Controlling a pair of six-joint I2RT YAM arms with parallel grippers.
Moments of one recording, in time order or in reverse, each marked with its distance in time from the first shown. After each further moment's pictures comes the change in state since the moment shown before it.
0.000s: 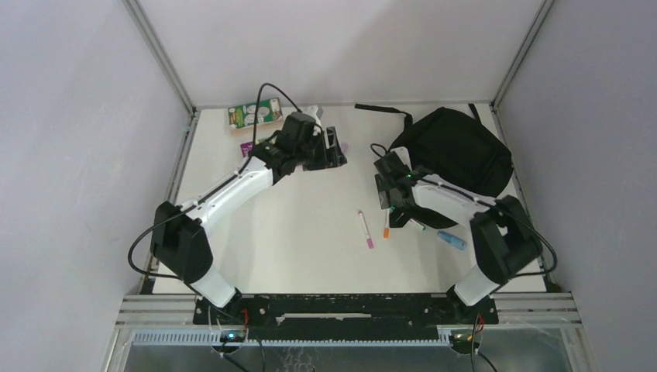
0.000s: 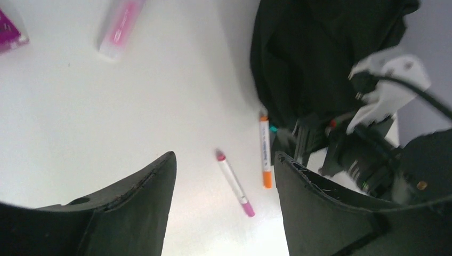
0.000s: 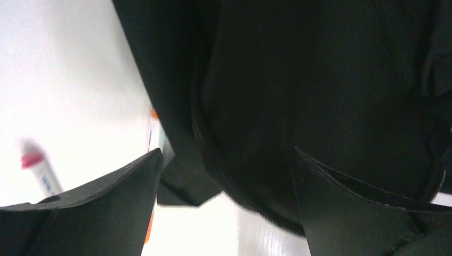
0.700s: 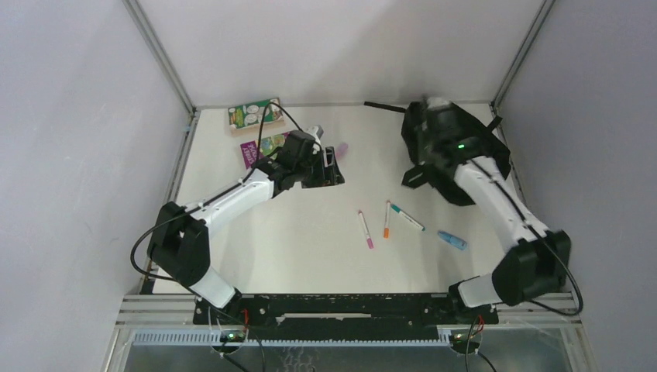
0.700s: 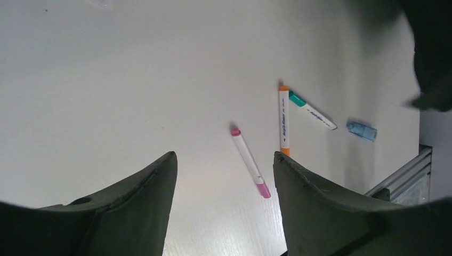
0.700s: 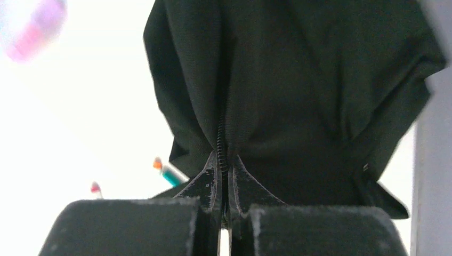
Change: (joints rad) left arm 0.000 -0.029 -0.224 0.089 0.051 -0.003; right arm -0.226 -0.110 0.264 -0.073 -0.132 -0.178
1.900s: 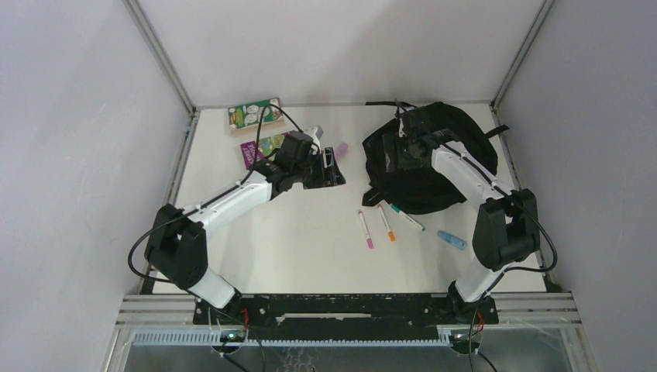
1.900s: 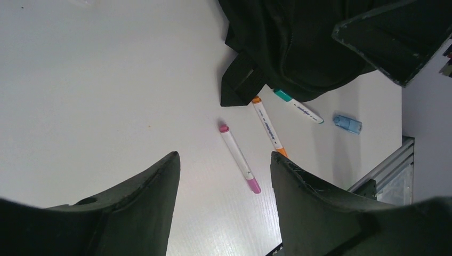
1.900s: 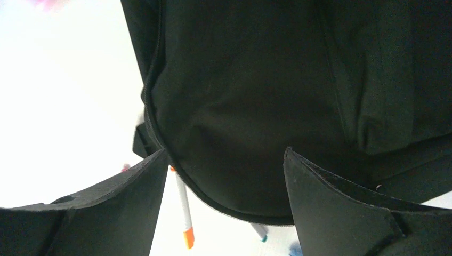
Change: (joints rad) left arm 0.005 -0.026 -0.027 0.039 0.048 -0.016; right arm -0.002 0.220 0.107 0.004 -0.251 0.047
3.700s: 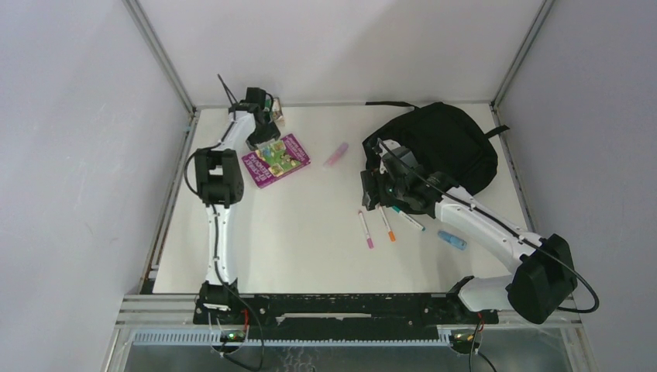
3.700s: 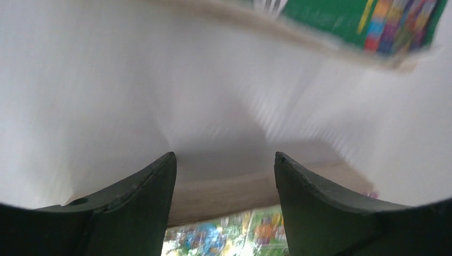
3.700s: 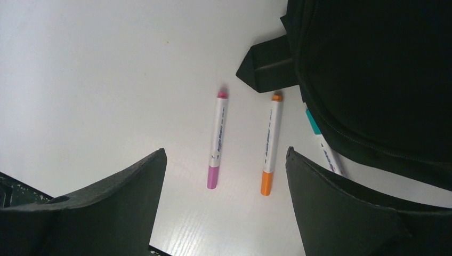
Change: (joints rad) left arm 0.509 0.982 1.141 -0.537 -0.342 0.022; right arm 0.314 -0.355 -0.320 0.068 0.001 0.124
